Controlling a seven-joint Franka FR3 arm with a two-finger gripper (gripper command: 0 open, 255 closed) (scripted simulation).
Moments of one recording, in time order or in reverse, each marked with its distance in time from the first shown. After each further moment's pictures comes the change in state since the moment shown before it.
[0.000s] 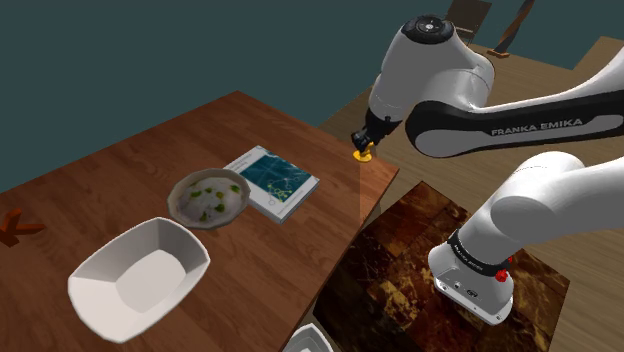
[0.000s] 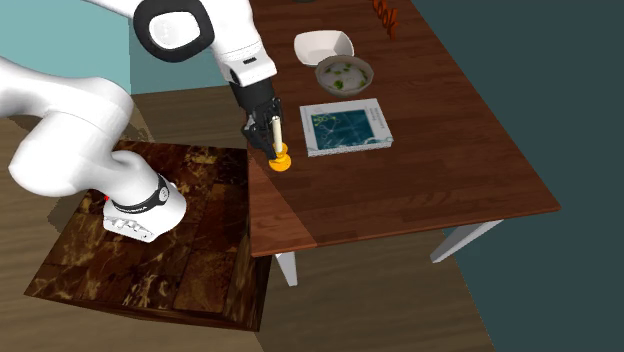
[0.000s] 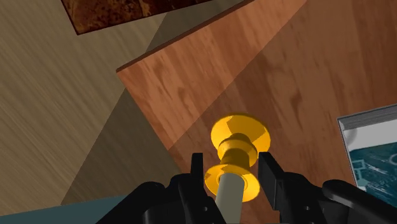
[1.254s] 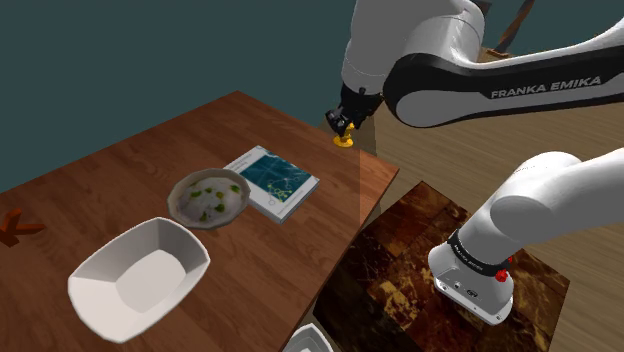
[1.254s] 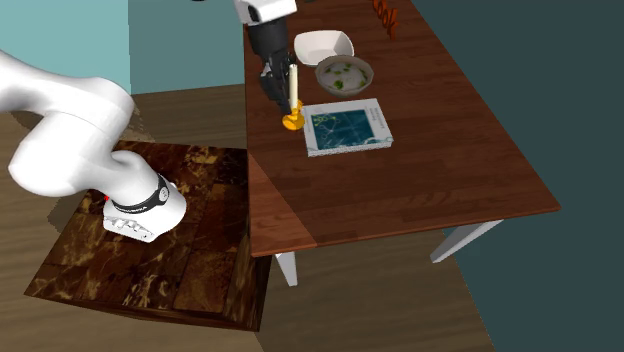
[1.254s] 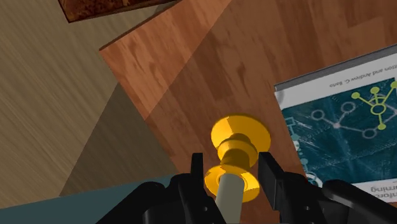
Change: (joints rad) arm -0.009 0.113 0.101 0.281 0.017 -0.186 0.080
